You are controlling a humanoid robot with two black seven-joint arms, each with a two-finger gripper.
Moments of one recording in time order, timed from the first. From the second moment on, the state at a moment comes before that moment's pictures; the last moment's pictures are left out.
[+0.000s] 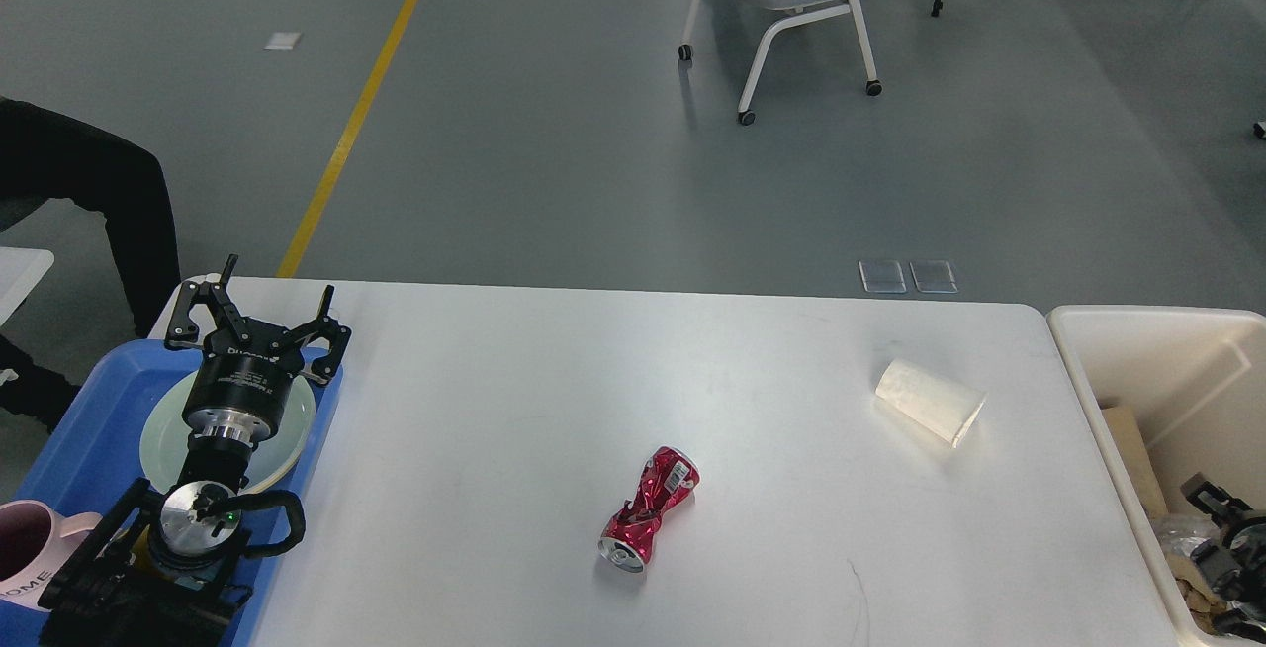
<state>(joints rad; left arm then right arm) -0.31 0.14 -1.41 -0.80 0.13 -0.45 -0.20 0.56 -0.39 -0.90 0.05 0.20 -0.09 -0.14</state>
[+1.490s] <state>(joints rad) -0.31 0.14 -1.41 -0.80 0.13 -0.45 -0.20 2.31 -0.36 -1.33 1.35 -0.05 0.96 -0.14</state>
